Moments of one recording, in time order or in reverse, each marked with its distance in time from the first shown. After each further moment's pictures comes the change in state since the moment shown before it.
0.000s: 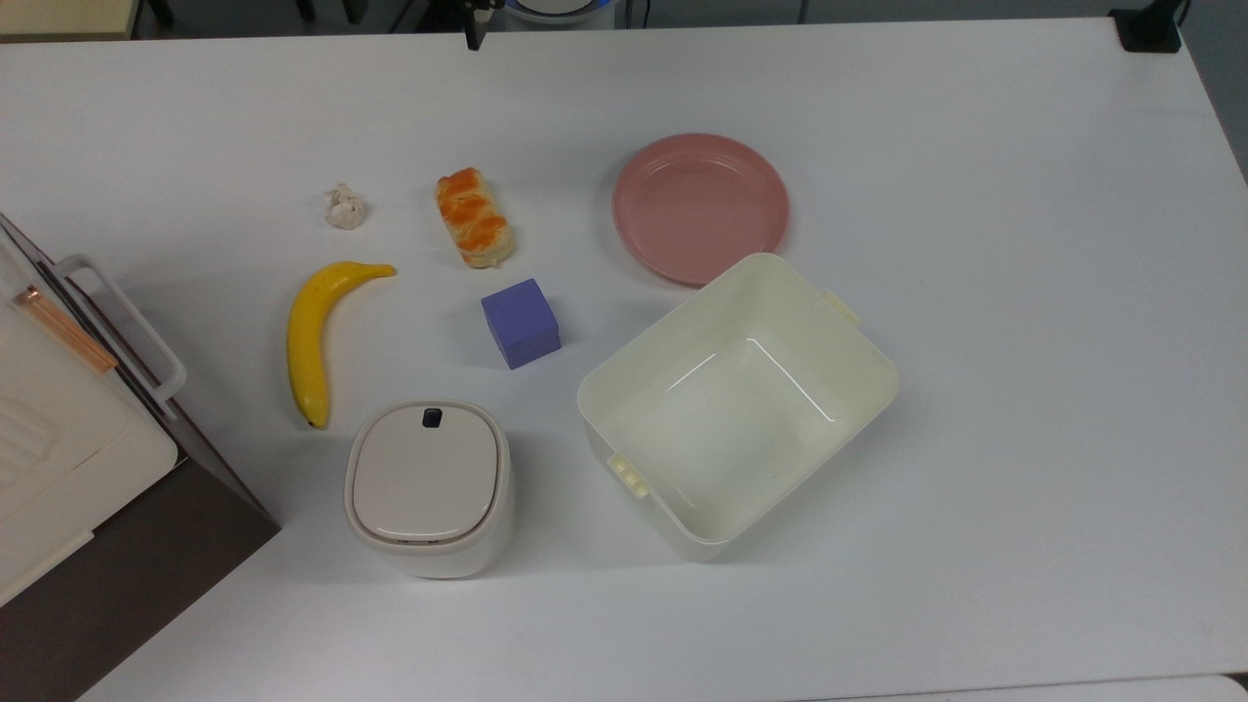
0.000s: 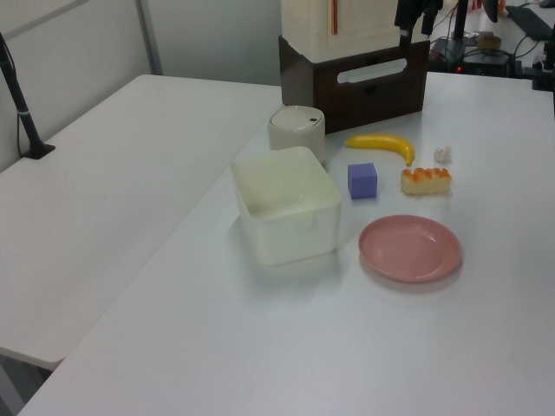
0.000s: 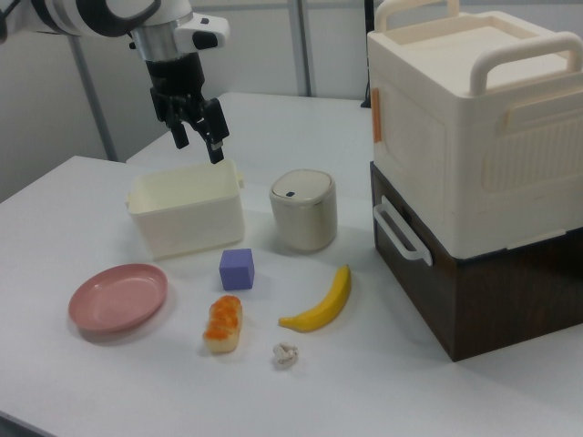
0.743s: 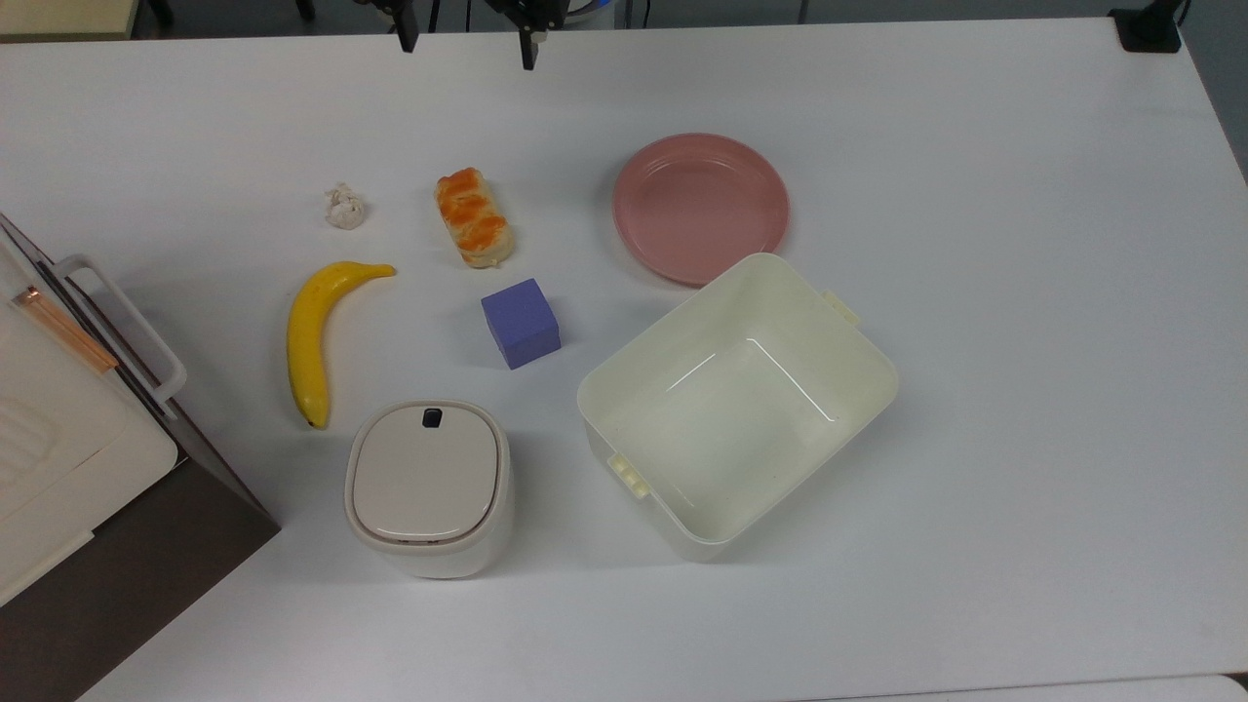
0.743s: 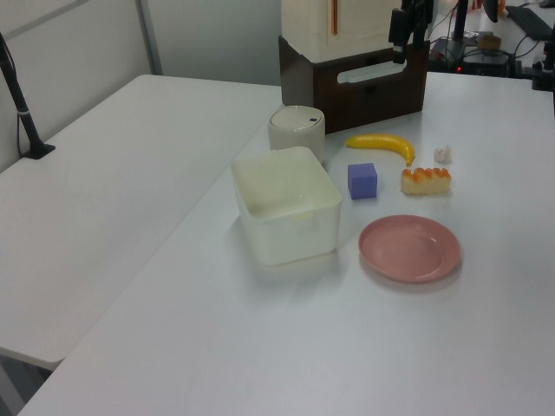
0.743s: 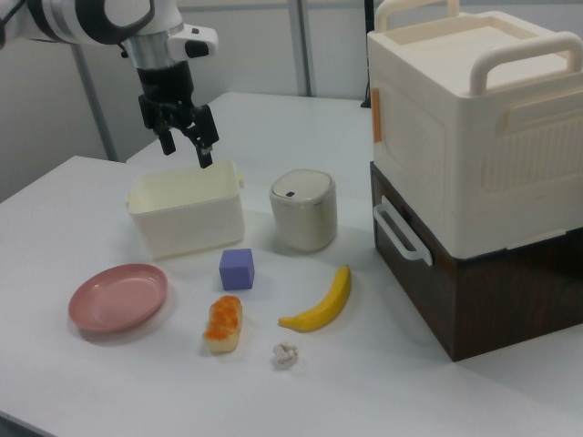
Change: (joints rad) arm 0.054 0.024 0.002 -0.007 0.008 0.000 -0.029
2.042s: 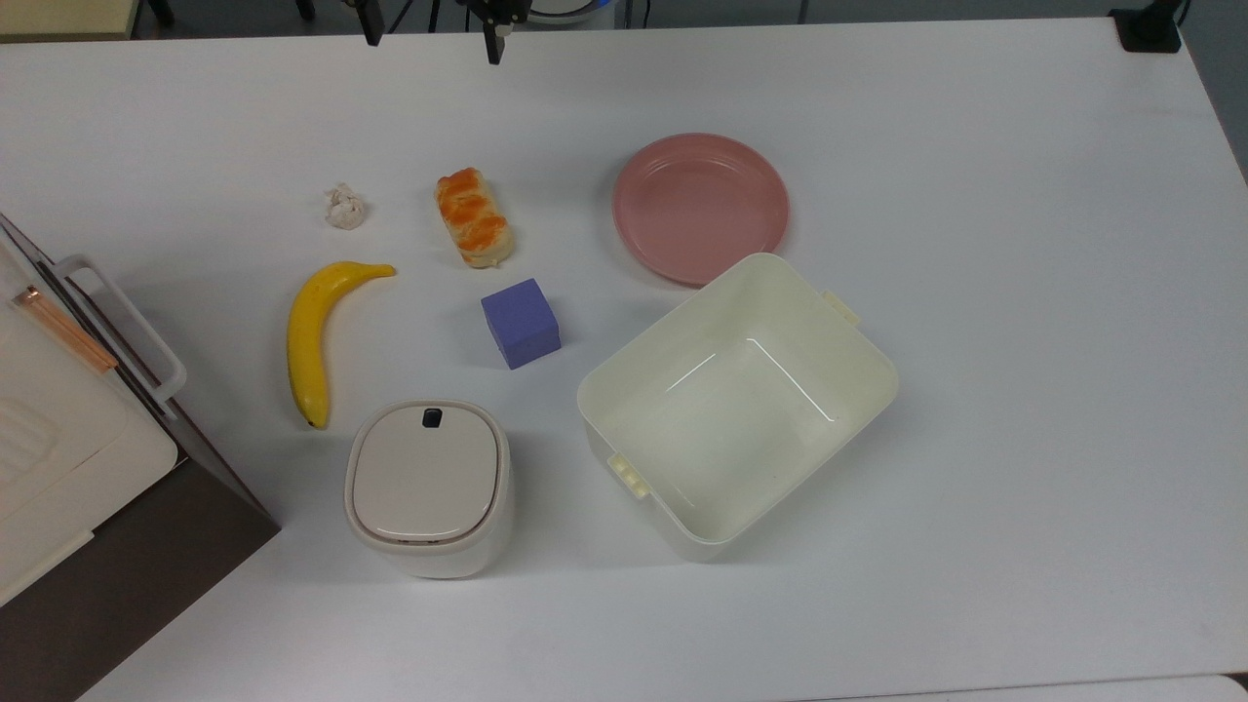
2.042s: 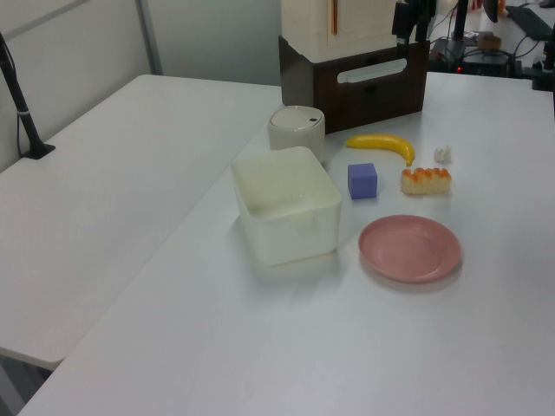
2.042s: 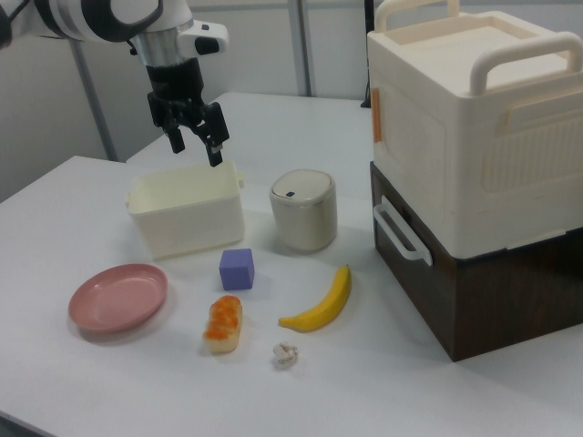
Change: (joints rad) arm -0.036 -0.001 -0.002 0.012 0.000 0.000 -0.031
